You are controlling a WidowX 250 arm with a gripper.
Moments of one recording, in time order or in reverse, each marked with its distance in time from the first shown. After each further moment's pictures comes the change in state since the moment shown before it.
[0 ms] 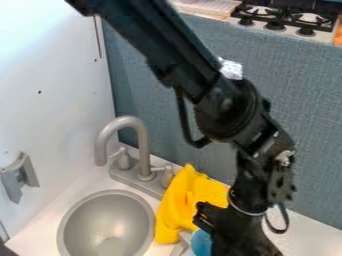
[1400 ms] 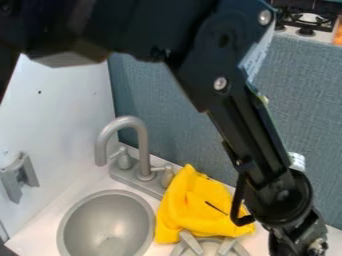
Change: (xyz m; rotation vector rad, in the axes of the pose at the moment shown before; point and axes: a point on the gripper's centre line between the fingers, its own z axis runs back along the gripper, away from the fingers) arm -0.013 -0.074 -0.066 -0.108 0.050 -0.230
